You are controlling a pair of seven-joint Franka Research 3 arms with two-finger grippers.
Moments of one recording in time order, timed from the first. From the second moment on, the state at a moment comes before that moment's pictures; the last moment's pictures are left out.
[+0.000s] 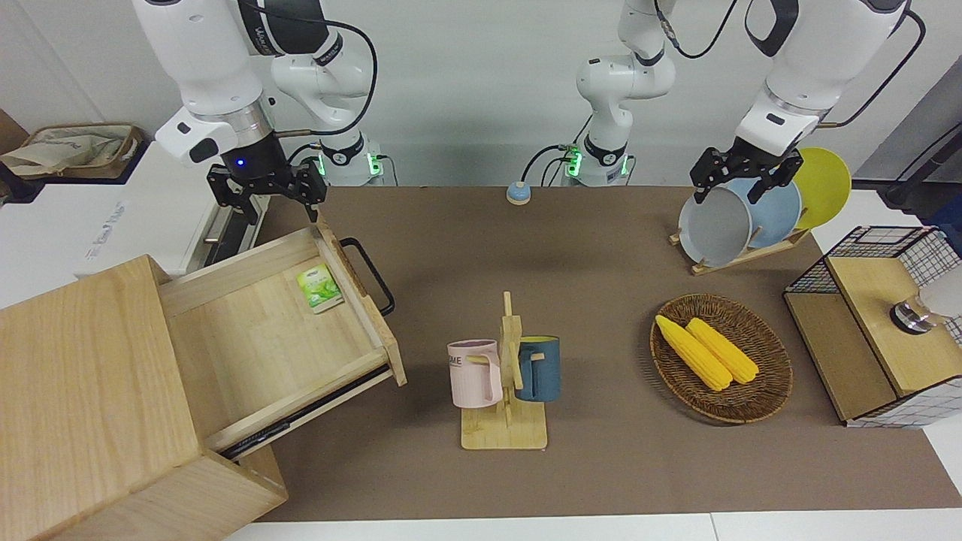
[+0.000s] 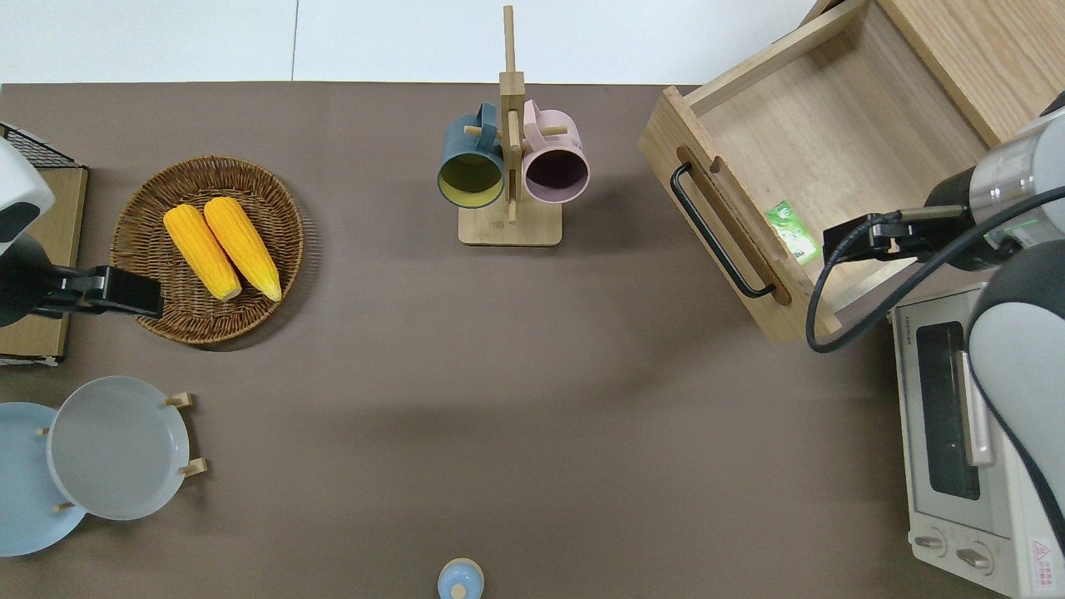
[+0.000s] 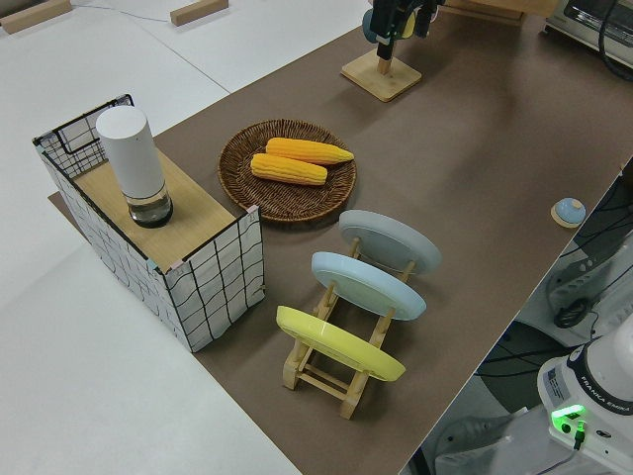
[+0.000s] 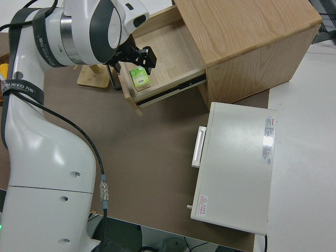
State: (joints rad) left arm 0.03 0.04 -0.06 -1.51 0.00 1.52 0.02; right arm -0.07 0.13 0.18 -1.42 -0.01 1.58 0.10
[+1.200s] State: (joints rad) left arm 0.03 0.04 -0.06 -1.51 0.00 1.52 0.02; right arm -0.09 0.13 0.18 -1.41 -0.01 1.53 0.10
